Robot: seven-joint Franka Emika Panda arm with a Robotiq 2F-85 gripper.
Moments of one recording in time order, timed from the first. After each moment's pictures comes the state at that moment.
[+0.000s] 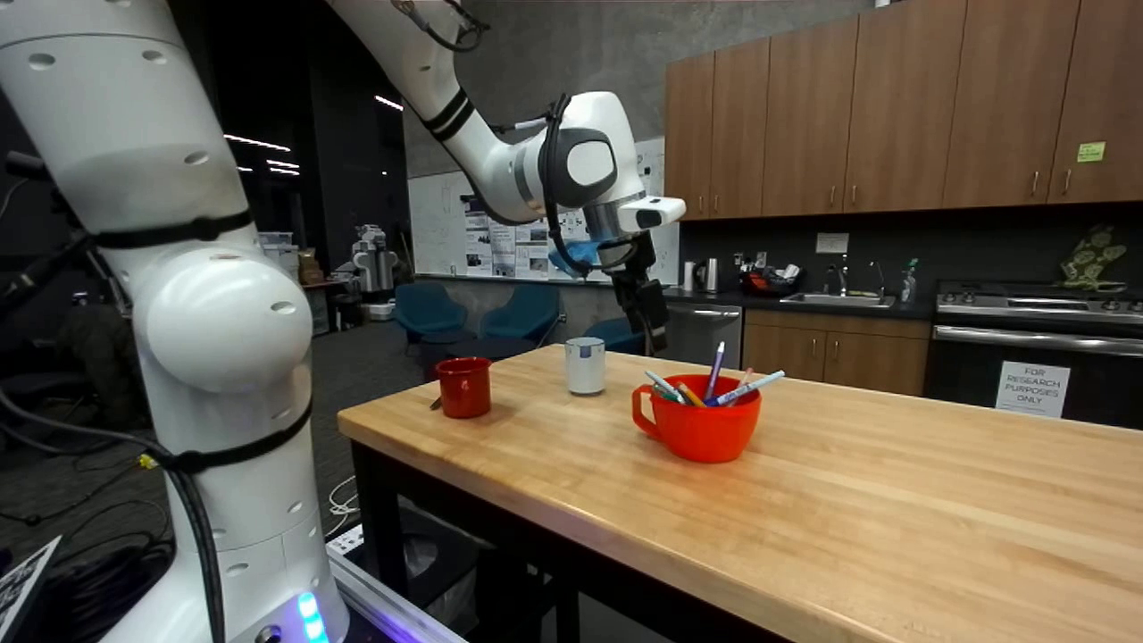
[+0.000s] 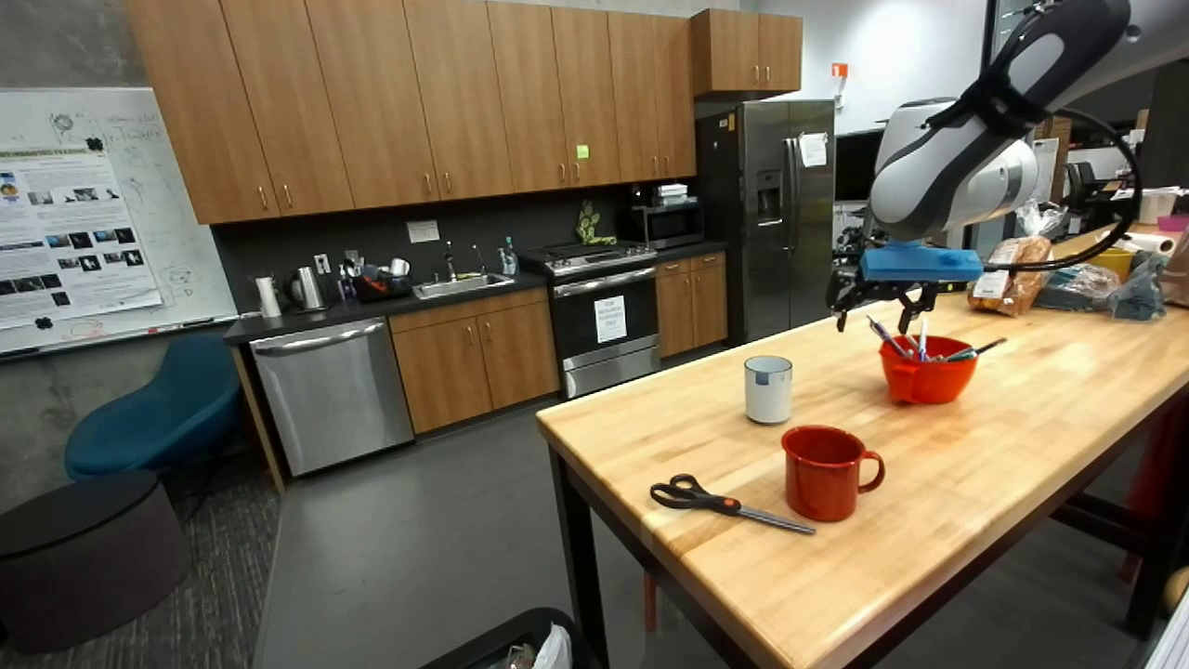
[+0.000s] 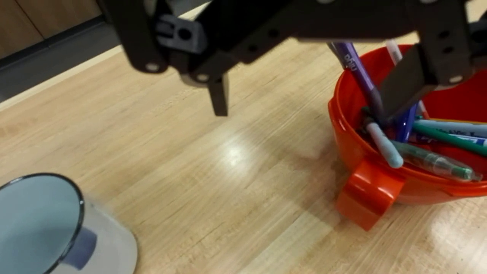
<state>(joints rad) -0.28 -0.26 -0.11 -2.54 -0.14 2.58 0.52</state>
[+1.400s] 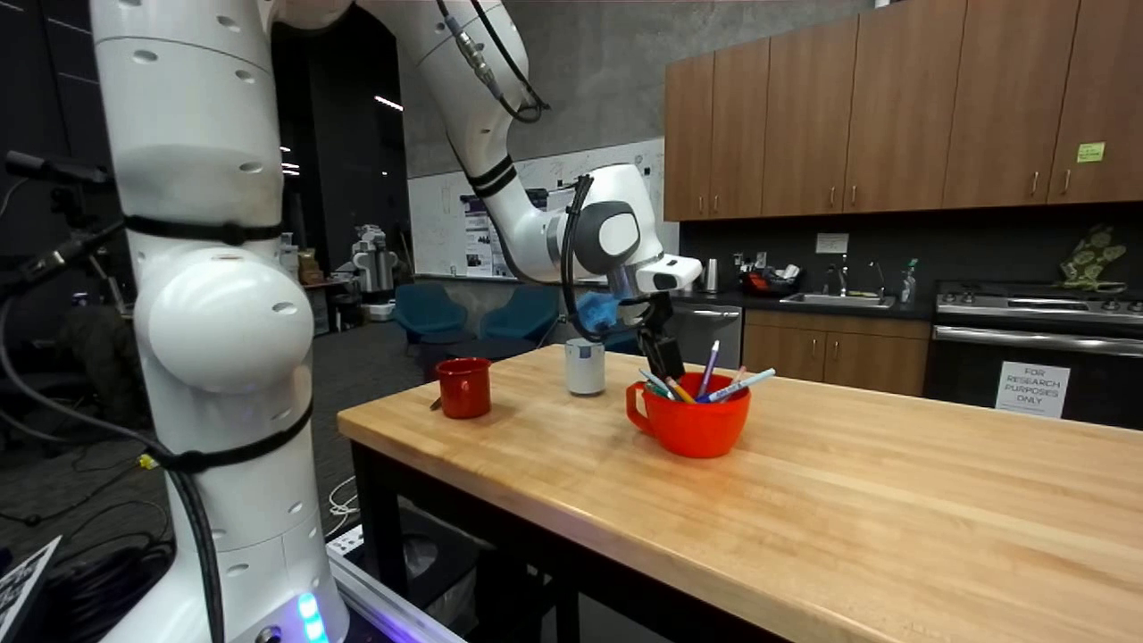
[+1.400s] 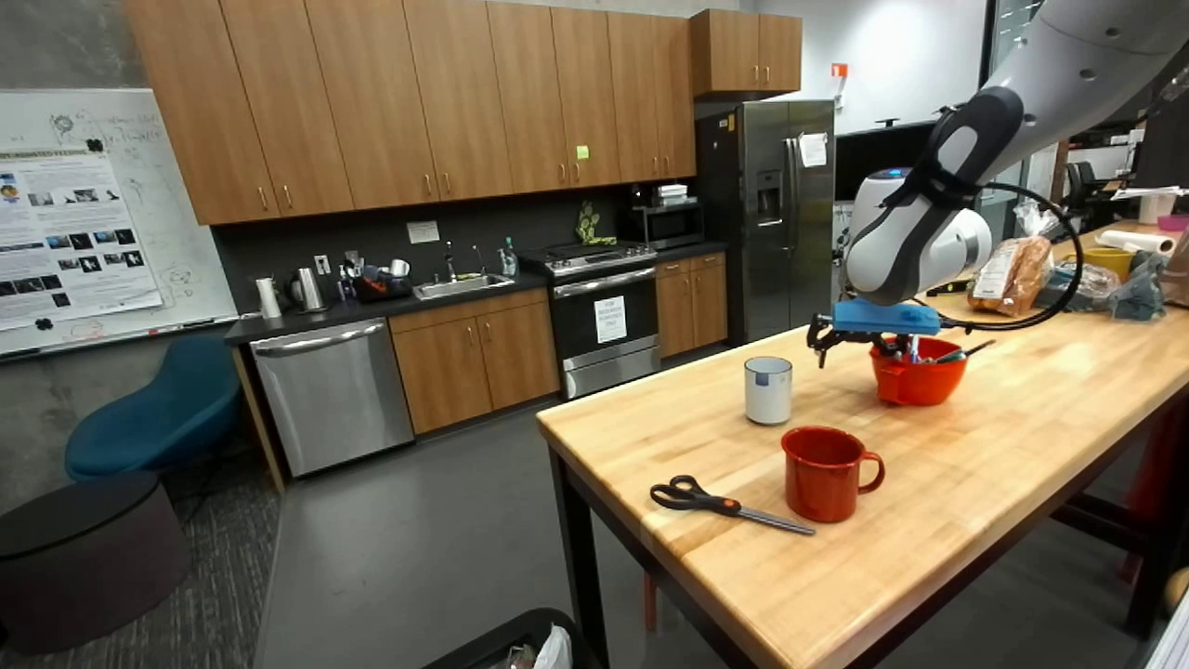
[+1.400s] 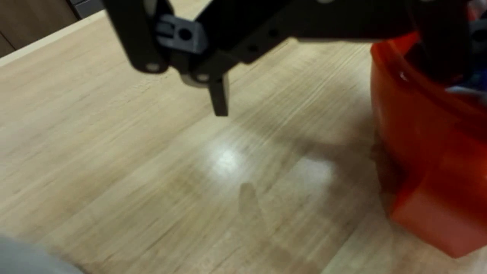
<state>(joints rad) -0.27 0.01 -0.12 -2.48 -0.19 2.81 0.66</state>
